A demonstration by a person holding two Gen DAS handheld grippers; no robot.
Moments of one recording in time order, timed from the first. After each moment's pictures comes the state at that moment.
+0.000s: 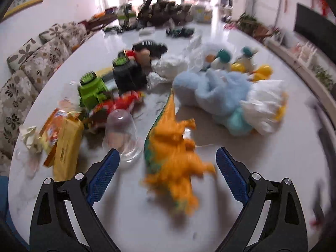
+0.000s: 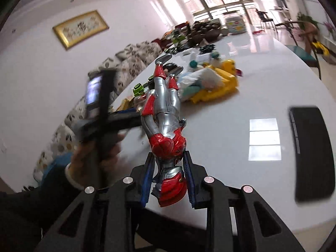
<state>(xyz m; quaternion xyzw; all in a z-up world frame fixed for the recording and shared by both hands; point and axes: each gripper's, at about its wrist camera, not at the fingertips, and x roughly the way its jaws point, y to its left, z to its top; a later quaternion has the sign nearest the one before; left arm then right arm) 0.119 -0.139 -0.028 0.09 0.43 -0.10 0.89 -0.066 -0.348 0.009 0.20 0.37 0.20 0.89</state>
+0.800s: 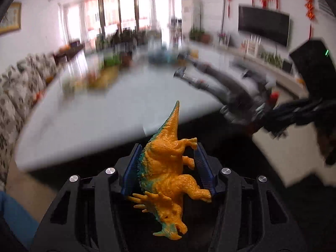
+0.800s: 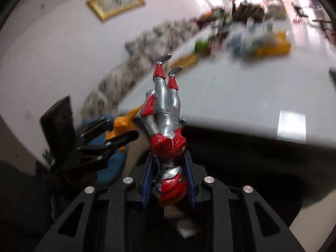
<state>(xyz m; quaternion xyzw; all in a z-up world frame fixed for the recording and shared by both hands) -0.148 -0.001 -0.046 0.12 0.36 -0.27 0.89 -0.153 -0.254 -0.029 0.14 0.44 0.34 0.82</state>
